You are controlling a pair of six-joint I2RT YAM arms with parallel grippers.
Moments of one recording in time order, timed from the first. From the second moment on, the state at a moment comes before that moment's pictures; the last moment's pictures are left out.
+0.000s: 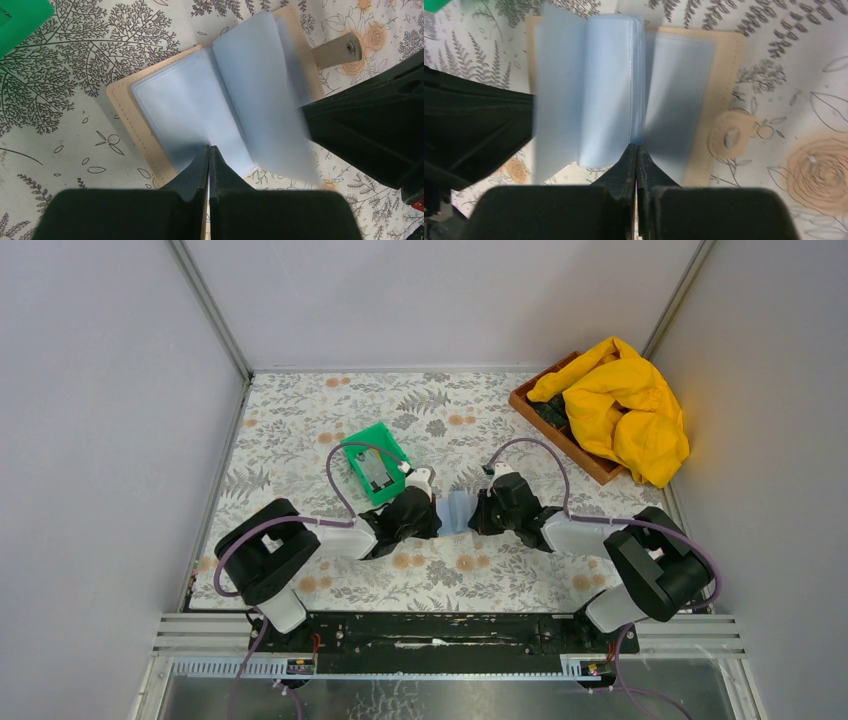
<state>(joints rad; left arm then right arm) -0.84 1.66 0.64 0.34 -0.14 -0.64 0.62 1.48 0.53 0.19 -0.11 0.50</state>
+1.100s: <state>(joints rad) -0.86 1.25 0.54 0.29 -0.21 -0.63 0.68 1.50 0.64 0.22 -0.22 0.57</state>
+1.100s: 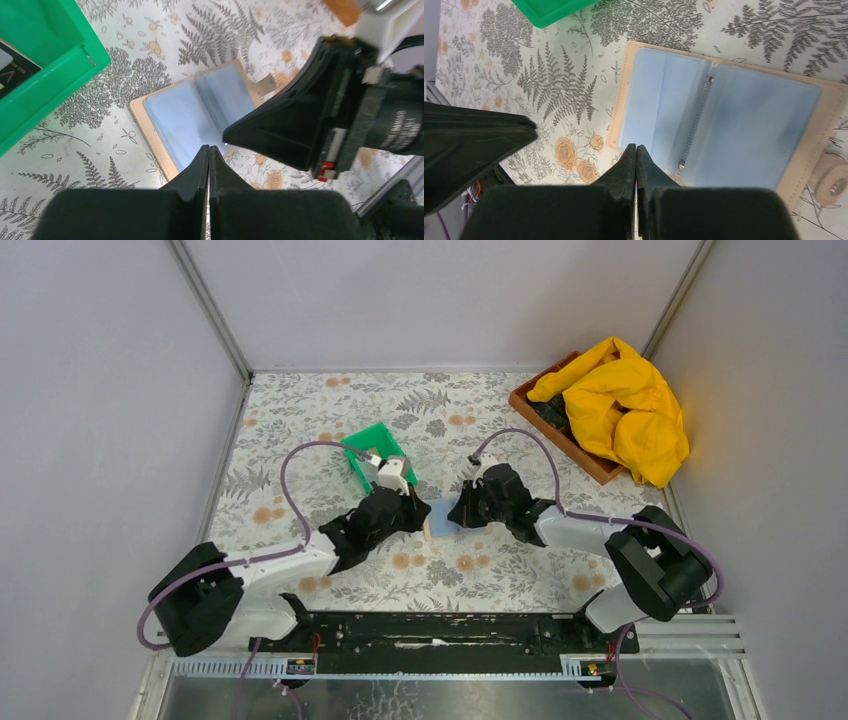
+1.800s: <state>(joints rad) -0.86 1.66 0.67 0.30 -0.07 -0.63 0.49 1.45 0.57 0.14 -0.20 0.54</state>
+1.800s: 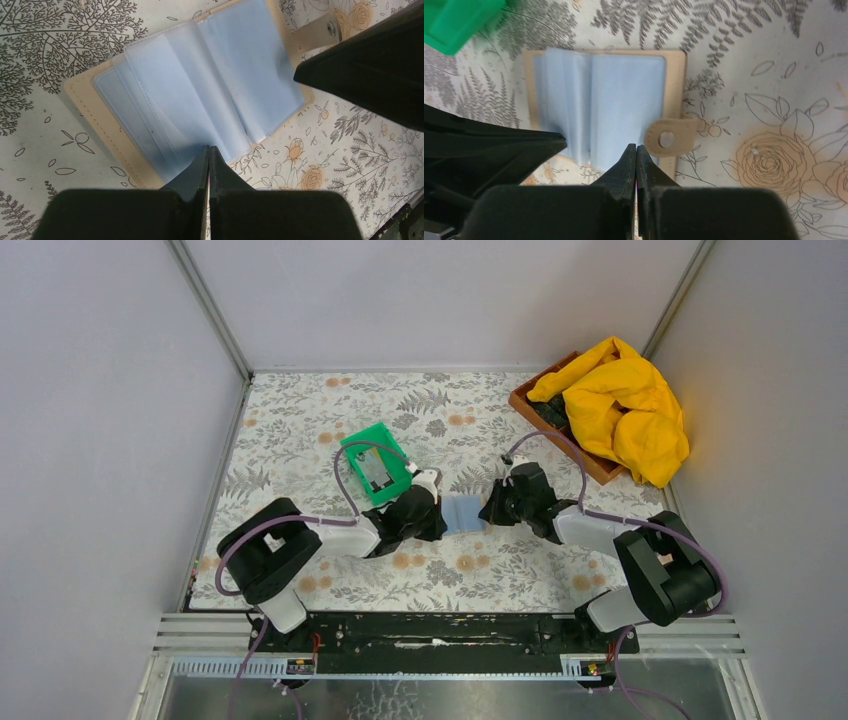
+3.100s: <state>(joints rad) -0.84 1.70 0.71 0.30 -0.02 -0.63 0.47 1.52 0.54 0.21 -0.20 0.50</state>
